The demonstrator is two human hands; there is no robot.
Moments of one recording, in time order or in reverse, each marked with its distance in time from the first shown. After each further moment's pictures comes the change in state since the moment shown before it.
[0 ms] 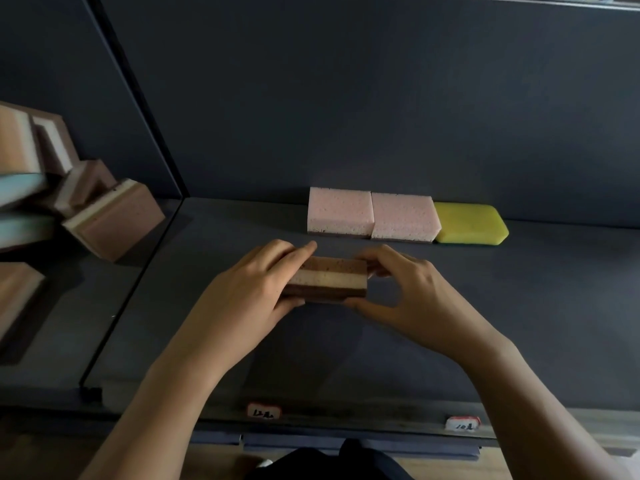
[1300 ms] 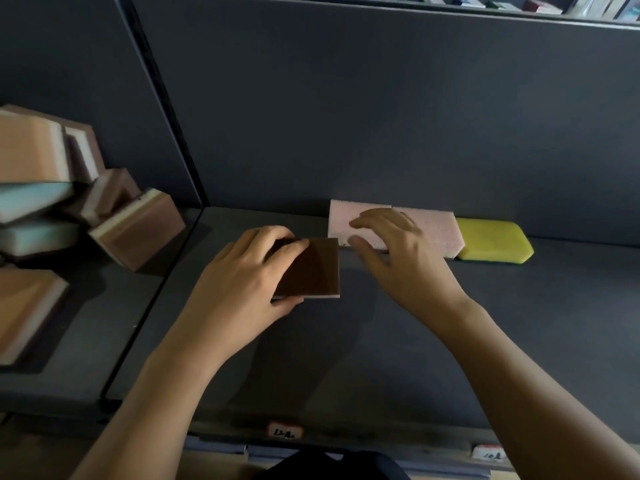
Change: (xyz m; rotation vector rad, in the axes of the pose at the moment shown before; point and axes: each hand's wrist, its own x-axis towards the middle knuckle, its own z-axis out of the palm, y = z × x) left_hand 0.005 -0.031 -0.018 0.140 0.032 -0.044; right_hand 0.069 -0.007 0.014 -0.194 0.237 -0.030
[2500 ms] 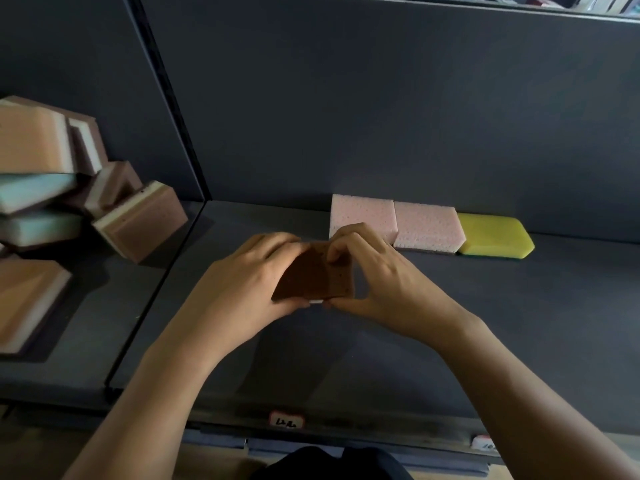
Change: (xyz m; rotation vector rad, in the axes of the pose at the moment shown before) left_hand -0.006 0.001 0.000 -0.167 -0.068 -0.031; right_hand -0.020 -0.018 0.003 0.134 -0.256 -0.225
